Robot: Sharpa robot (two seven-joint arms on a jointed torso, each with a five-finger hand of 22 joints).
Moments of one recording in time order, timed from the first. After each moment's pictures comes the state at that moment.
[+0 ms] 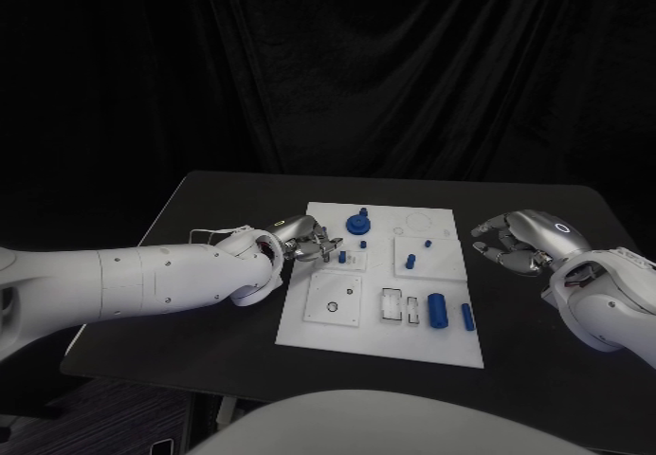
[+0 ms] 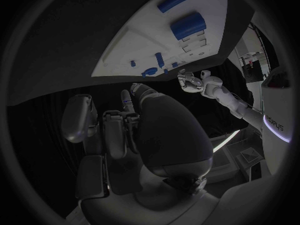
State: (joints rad) left arm 1.07 -0.83 -0.21 1.45 -1.17 -0.51 -0.12; left_hand 1.01 0.09 0.11 0.29 0.41 1.03 0.01 0.36 1.20 1.47 -0.04 1.57 1.31 1.47 -0.09 1.56 1.31 0.05 1.46 0.02 1.42 1.31; right arm 1.20 -0.94 -0.25 1.55 -1.53 -0.55 -0.14; right_hand 1.47 -0.04 0.27 0.25 0.36 0.90 0.14 0.11 0.19 1.47 0.05 1.54 1.31 1.46 -0.02 1.51 1.31 0.06 1.42 0.10 1.19 1.31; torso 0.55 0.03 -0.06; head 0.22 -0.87
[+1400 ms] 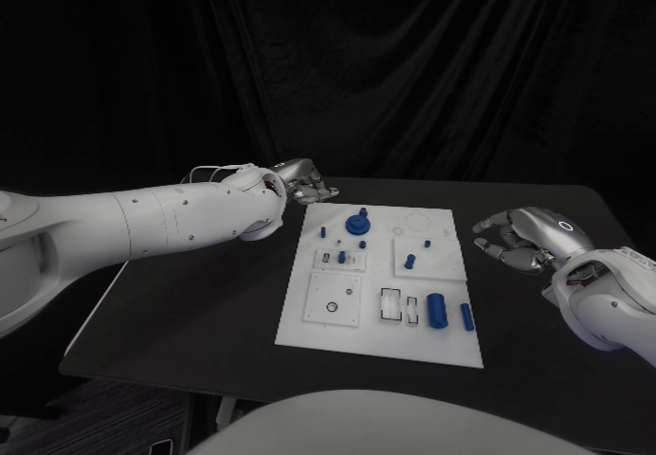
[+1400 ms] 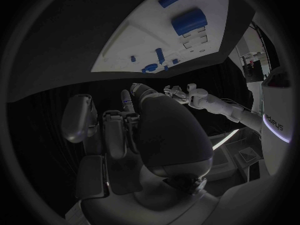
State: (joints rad) left arm 1.24 -0.71 -0.21 1.20 -1.17 -0.36 -0.18; left_hand 1.11 0.07 0.08 0.29 0.19 0.98 0.02 0.39 1.28 1.47 -0.05 1.57 1.31 1.47 -0.09 1.56 1.31 0.05 1.46 0.02 1.41 1.31; right arm 1.21 -0.94 -0.25 1.56 -1.53 -0.58 -0.14; right_hand 1.47 -0.04 0.27 0.25 0.36 0.90 0.14 0.11 0.19 1.47 0.05 1.54 1.31 1.46 -0.02 1.51 1.31 0.06 1.42 0.10 1.19 1.31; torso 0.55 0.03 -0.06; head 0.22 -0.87
